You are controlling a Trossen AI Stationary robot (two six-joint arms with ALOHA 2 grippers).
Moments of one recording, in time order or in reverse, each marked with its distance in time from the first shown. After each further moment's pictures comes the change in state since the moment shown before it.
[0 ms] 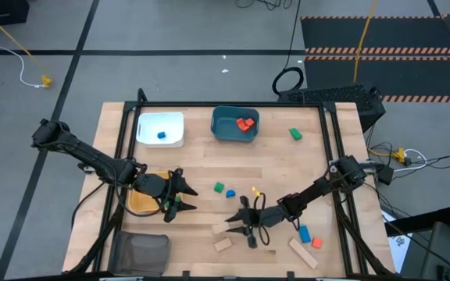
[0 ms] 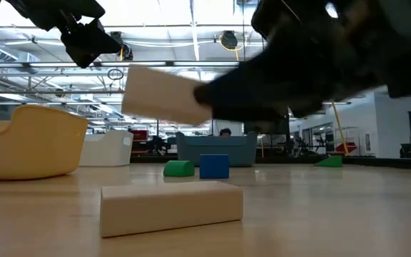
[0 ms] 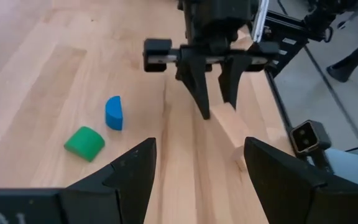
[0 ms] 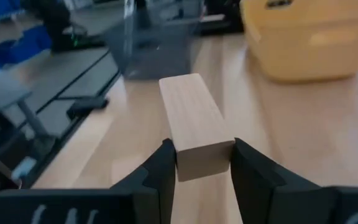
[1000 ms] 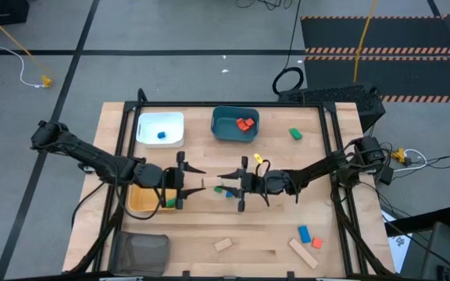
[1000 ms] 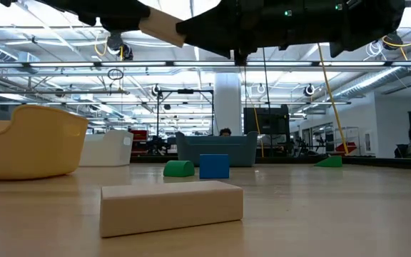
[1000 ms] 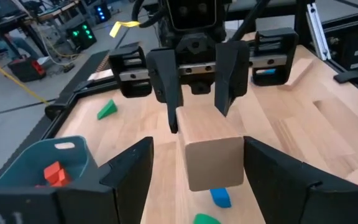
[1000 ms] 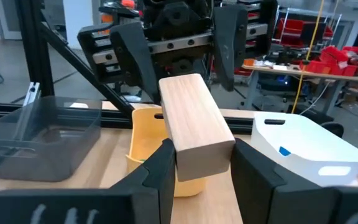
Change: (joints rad) left arm 0.079 0.000 0.000 0.220 -0.211 0.596; right arm -0.241 -0.249 -0.001 0.002 0.047 -0.322
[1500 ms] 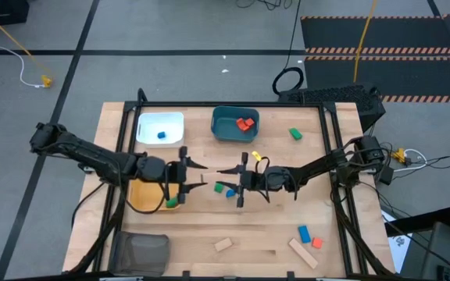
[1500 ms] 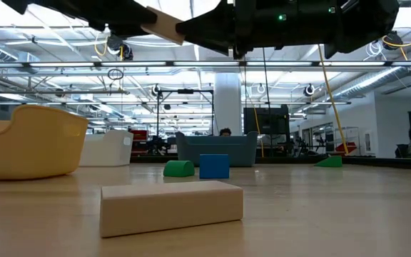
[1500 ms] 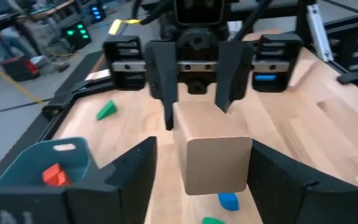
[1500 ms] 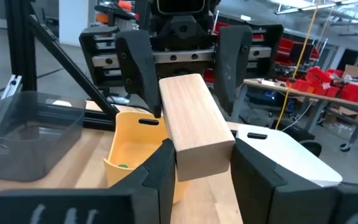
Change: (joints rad) left arm 0.082 0.000 0.000 0.008 0.112 0.020; right arm -0.027 0.000 0.000 0.034 -0.006 -0.111
